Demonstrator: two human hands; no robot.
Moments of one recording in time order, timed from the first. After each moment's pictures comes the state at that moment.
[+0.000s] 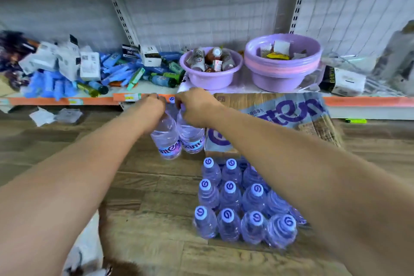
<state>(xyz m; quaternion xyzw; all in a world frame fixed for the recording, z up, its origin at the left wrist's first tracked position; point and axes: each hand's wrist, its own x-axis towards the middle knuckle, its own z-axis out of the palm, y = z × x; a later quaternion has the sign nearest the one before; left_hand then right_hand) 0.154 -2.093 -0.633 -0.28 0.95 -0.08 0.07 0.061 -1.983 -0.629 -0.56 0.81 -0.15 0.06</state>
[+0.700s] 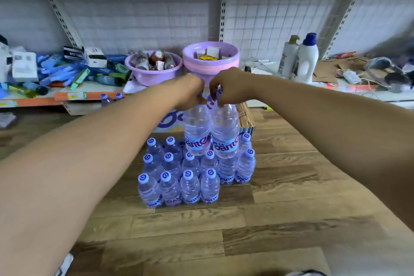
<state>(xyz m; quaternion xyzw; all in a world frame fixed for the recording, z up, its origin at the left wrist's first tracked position) 0.122 -1.851 -0.563 -0.05 1.00 0.03 0.04 0.061 -1.724 -0.543 -0.46 0.88 -0.02 0.08</state>
